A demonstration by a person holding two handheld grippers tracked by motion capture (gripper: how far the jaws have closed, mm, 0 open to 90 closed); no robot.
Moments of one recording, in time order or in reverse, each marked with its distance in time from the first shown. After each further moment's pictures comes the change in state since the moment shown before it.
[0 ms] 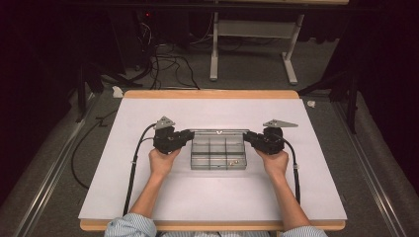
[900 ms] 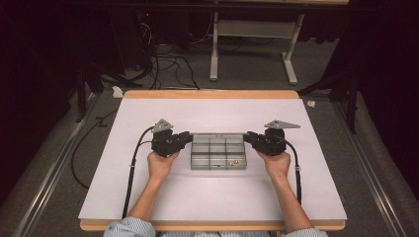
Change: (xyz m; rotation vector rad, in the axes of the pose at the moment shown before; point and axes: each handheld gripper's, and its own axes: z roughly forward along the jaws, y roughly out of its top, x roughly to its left) left arm -0.003 -0.007 -0.009 -0.015 0.001 -0.007; right arm 0.007 0.001 -0.011 -0.010 0.009 -0.020
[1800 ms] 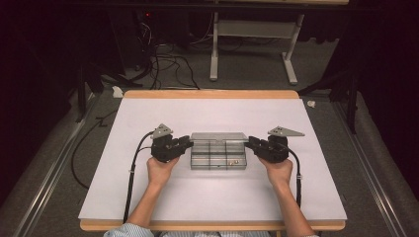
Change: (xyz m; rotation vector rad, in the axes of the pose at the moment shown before) left arm -0.013 -0.008 -0.008 0.008 -0.003 0.007; right arm 0.009 -0.015 -0.014 -0.041 0.019 0.001
